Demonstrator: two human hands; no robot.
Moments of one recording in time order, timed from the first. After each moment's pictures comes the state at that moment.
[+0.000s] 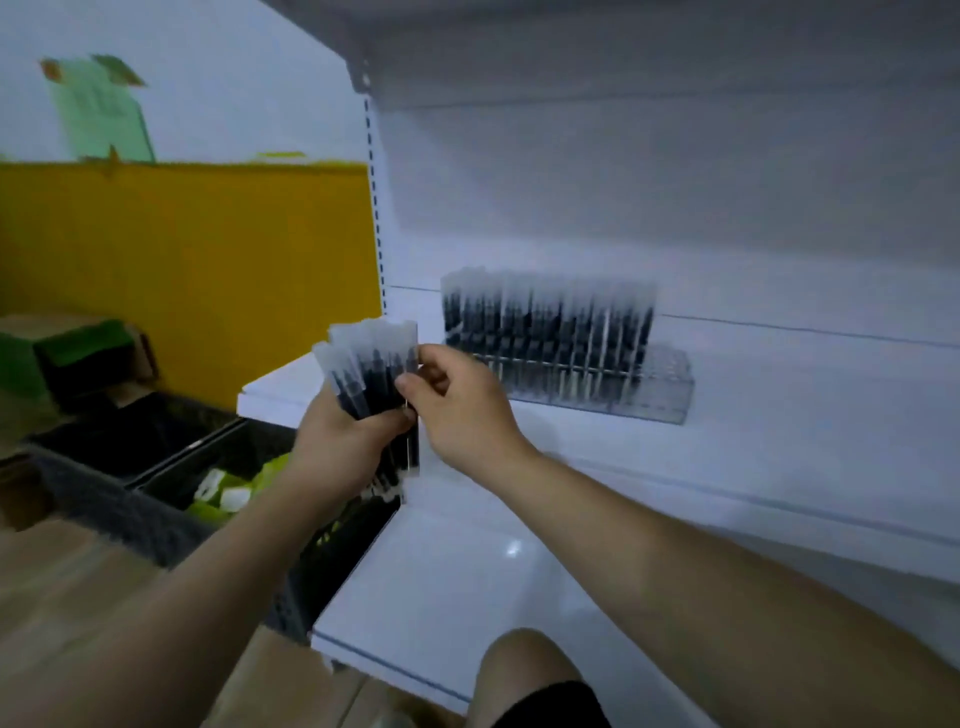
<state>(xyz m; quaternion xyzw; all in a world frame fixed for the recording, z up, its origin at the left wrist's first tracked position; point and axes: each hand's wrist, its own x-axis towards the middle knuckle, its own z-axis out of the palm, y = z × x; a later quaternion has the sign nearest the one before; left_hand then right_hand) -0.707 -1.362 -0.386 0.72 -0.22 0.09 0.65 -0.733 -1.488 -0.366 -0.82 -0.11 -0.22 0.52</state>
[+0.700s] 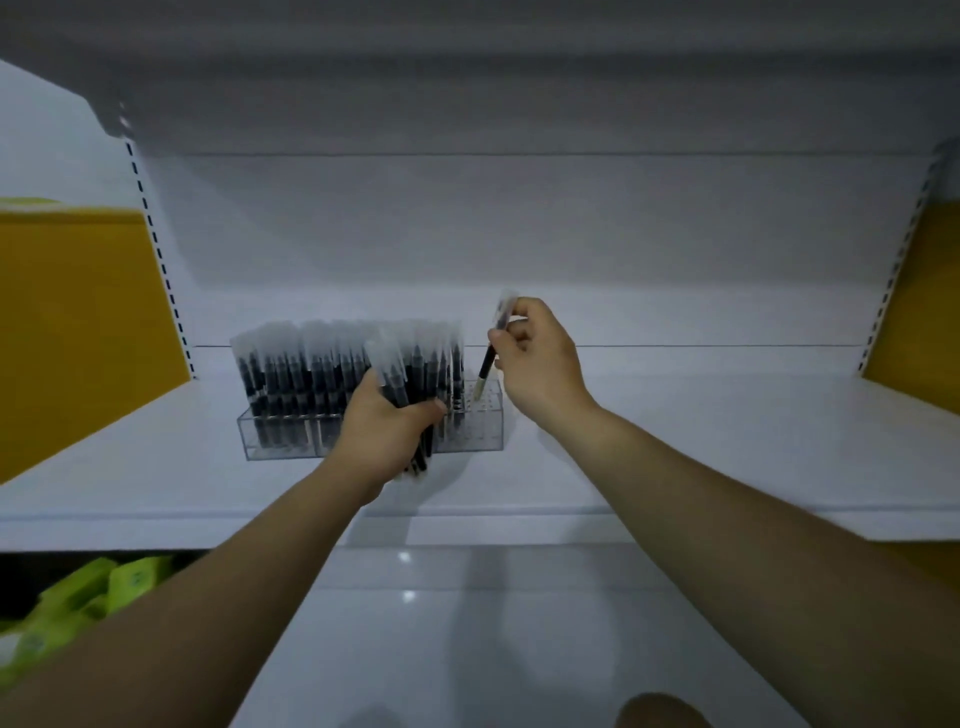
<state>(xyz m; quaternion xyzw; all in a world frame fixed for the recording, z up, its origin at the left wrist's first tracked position) -0.711 -1.547 -0.354 0.72 -0.26 -0.04 0.65 -0.779 -1.692 -0.322 -0.78 0.11 -0.41 0.46</state>
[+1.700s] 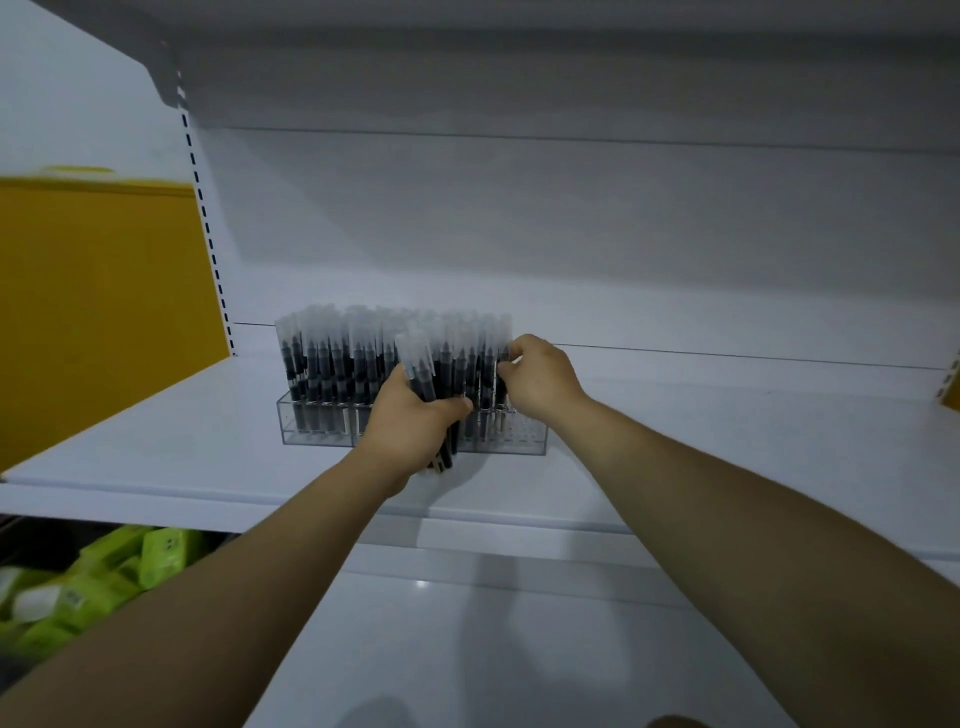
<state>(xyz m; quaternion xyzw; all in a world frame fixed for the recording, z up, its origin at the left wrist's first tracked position) -0.684 -1.544 -0.362 0.69 -0.26 -0.06 0.67 -0.708 -1.704 -0.344 -0.90 0.20 -0.25 0.30</state>
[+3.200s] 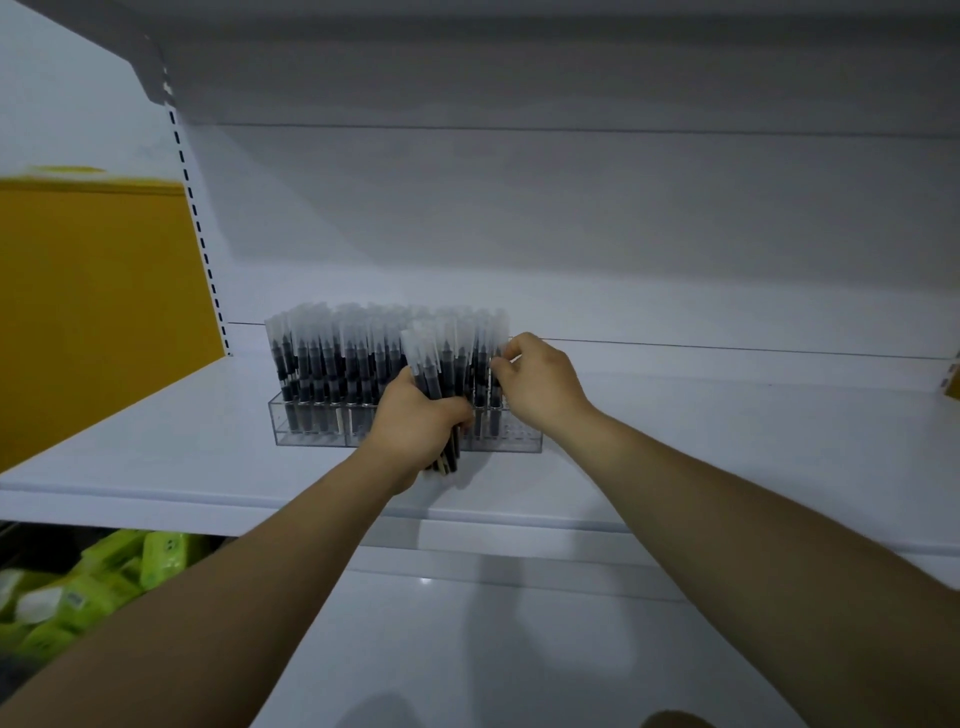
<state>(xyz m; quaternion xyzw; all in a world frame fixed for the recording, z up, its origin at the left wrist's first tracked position) -0.676 -1.557 -0.367 0.73 -0.23 -0.08 0.64 -0.723 -1.701 -0.350 -0.89 0.17 -0.29 0.31</state>
